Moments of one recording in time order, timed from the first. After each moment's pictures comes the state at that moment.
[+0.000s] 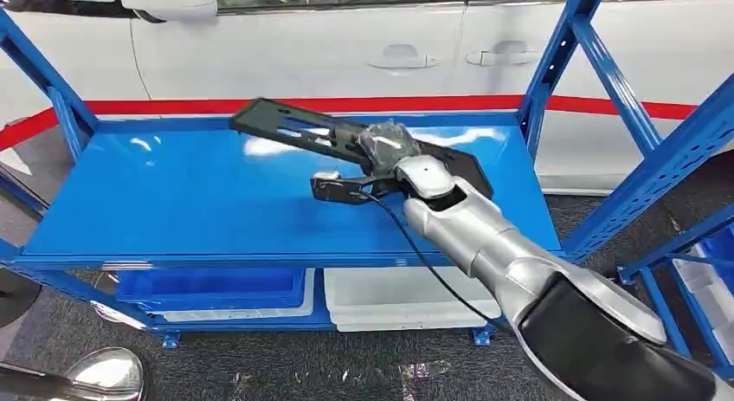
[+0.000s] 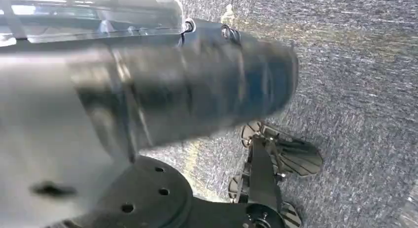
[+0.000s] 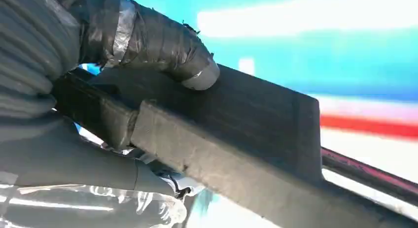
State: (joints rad) left arm -0.10 -0.04 -0.74 -0.19 1.07 0.53 -0.03; right arm -1.10 0.10 1.06 -0.44 0.78 -0.11 -0.03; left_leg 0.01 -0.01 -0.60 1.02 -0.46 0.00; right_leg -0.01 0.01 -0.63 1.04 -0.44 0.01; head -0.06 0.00
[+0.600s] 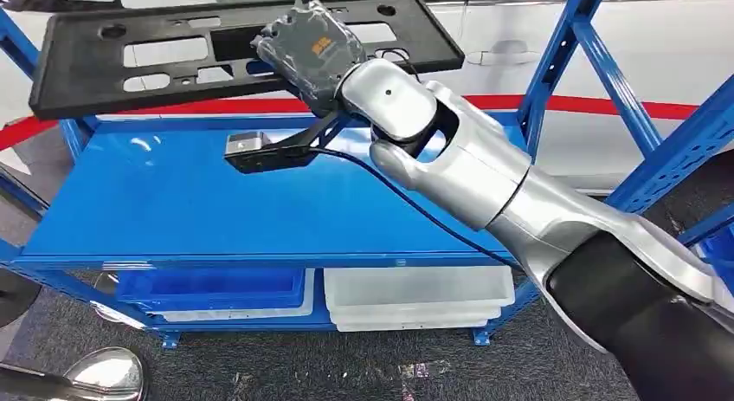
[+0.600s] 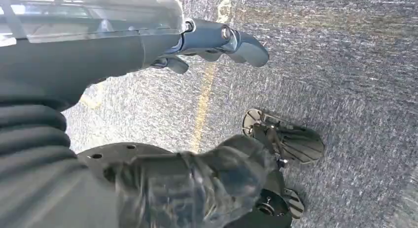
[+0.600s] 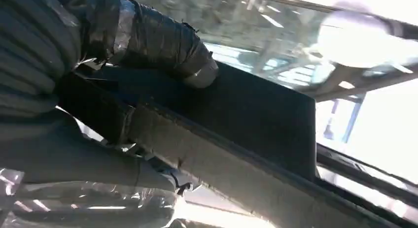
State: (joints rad) left arm -0.10 -0.04 -0.74 -0.19 1.07 0.49 -0.04; right arm -1.32 0.07 1.11 -0.94 0.94 0.06 -0.07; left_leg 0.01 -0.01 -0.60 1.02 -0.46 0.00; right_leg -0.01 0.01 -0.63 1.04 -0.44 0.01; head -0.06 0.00
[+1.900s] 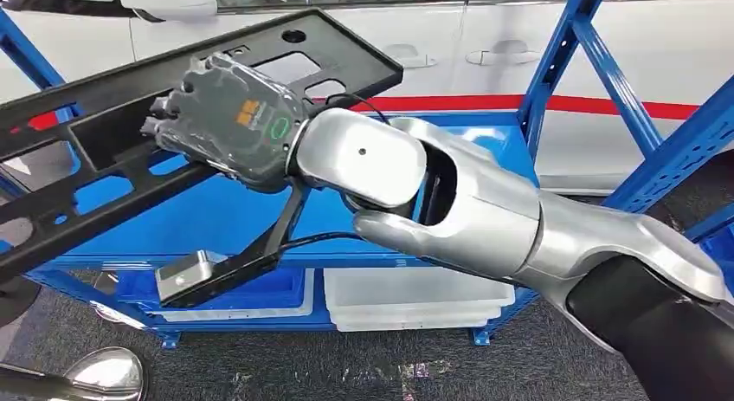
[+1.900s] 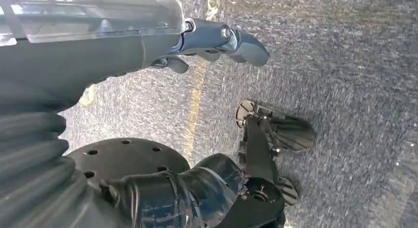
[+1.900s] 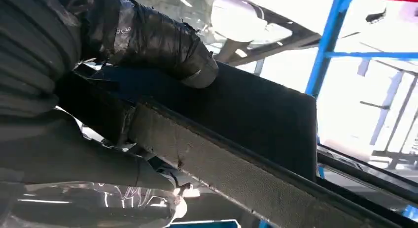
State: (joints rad) left arm -0.10 -0.03 -0.74 -0.19 1.07 0.43 -0.06; right arm -1.31 0.04 1.18 -1.37 0.78 0.18 -0.07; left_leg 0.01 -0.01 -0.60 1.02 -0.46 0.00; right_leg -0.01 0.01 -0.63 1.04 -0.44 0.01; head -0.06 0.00
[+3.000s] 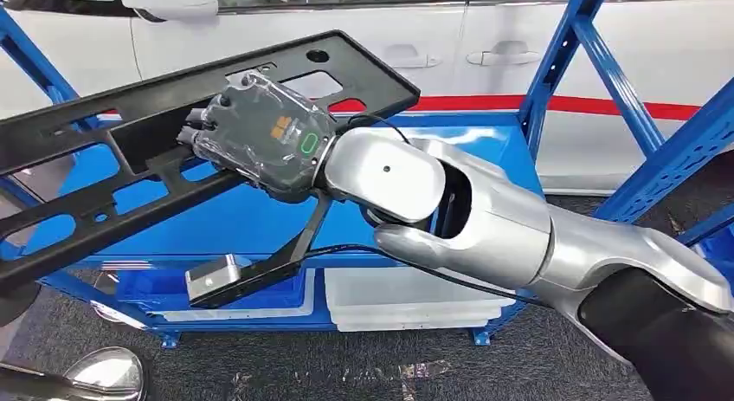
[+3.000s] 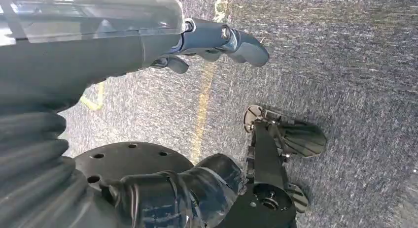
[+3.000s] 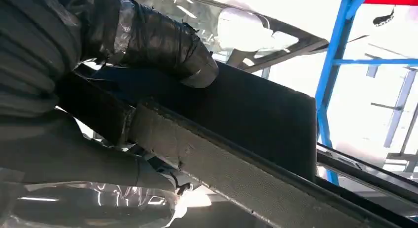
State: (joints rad) left arm -0.10 -0.03 -0.74 -0.19 1.05 0.45 -0.03; right arm -1.25 -0.03 1.19 -1.42 0.78 0.15 -0.03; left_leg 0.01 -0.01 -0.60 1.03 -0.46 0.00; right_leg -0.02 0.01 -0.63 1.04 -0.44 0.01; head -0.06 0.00
